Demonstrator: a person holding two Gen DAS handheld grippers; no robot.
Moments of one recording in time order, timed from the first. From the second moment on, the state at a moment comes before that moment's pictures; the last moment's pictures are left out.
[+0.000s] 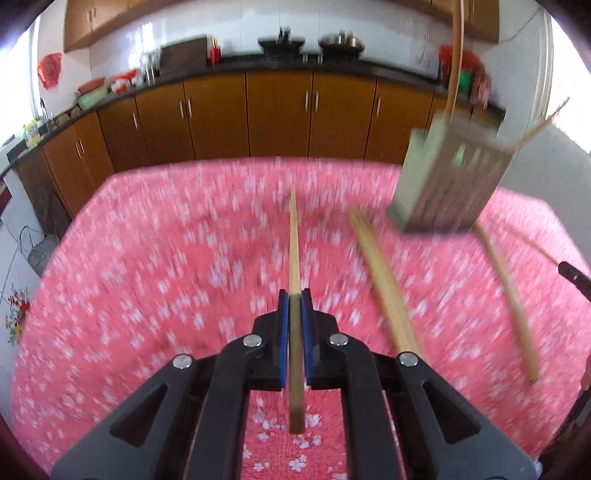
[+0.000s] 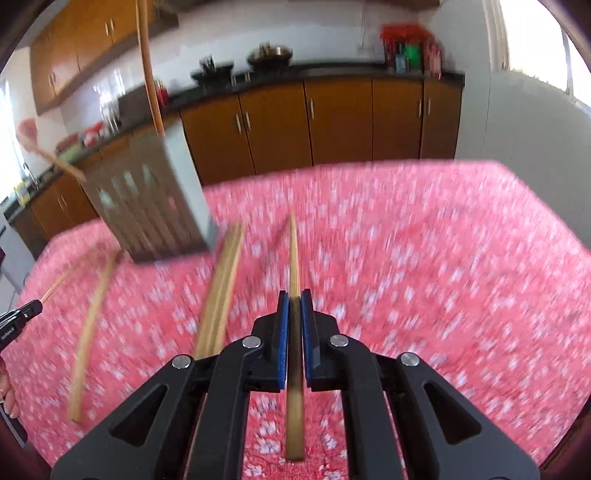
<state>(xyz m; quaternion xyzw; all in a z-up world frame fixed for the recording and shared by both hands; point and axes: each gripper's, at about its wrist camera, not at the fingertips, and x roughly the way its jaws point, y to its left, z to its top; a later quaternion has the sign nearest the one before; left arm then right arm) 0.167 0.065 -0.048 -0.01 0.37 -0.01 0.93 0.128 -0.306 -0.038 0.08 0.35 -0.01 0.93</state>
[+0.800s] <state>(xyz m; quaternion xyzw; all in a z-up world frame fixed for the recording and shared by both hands) 0.131 0.021 0.131 -0.03 0.23 -0.14 0.96 0.111 -0.304 0.128 0.13 0.16 0.10 0.97</state>
